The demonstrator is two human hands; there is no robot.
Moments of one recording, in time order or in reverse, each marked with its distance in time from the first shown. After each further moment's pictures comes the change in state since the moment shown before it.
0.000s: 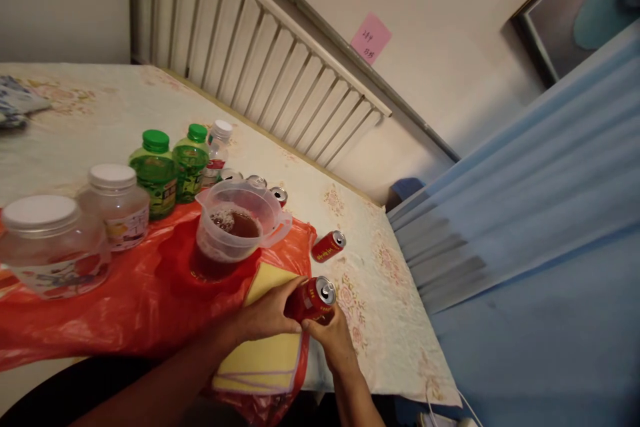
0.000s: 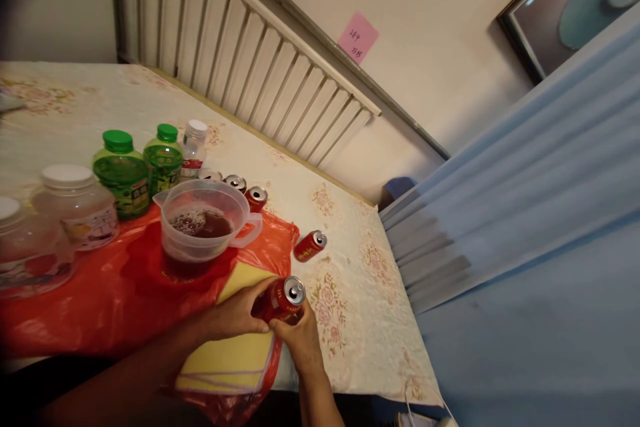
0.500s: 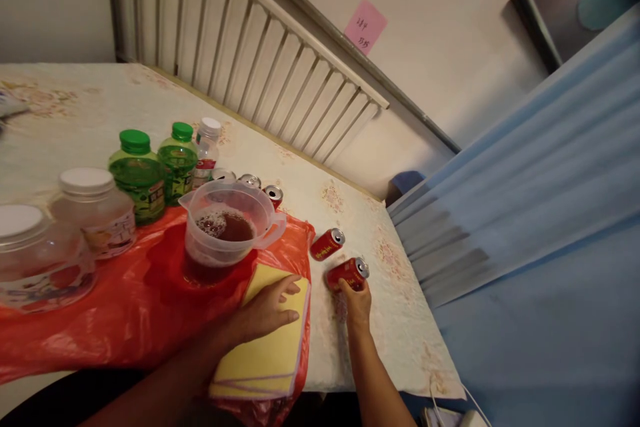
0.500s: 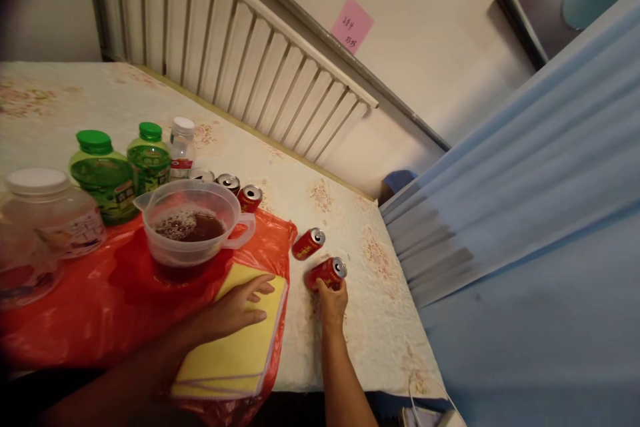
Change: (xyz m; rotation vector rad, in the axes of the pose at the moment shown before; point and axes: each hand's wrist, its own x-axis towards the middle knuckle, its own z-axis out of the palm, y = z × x) left_hand -0.002 0.004 -0.007 0.097 0.062 -0.215; right_hand 0.081 0.056 -0.068 -0.181 0.664 -0.011
